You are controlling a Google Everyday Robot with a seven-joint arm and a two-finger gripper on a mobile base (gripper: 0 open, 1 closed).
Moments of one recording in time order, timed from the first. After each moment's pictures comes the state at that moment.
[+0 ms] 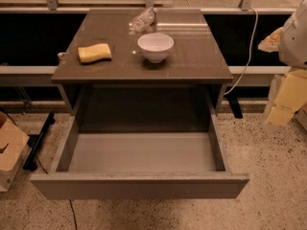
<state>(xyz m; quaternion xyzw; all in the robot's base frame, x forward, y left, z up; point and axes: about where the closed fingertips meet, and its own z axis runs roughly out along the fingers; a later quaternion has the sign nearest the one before) 0.438 -0.216 0.978 -0.60 0.78 -0.04 0.16</state>
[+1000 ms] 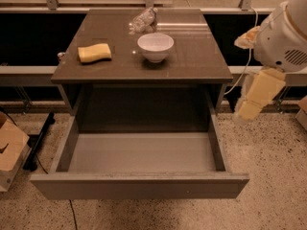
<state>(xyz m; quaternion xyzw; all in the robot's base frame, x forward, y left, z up) 0.463 -0.177 0.971 -0.61 0.76 0.00 0.23</state>
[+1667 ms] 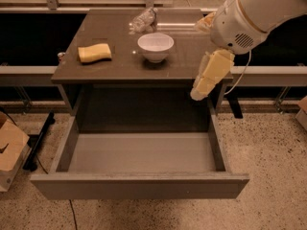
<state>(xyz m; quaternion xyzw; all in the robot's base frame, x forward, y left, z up) 0.530 -0.102 0.974 -0.65 0.70 0.06 0.30</state>
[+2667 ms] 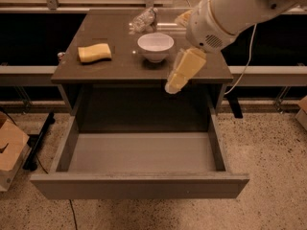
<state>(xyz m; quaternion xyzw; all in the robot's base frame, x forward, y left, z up) 0.558 -0.060 0.972 -0.64 0.69 0.05 0.35</state>
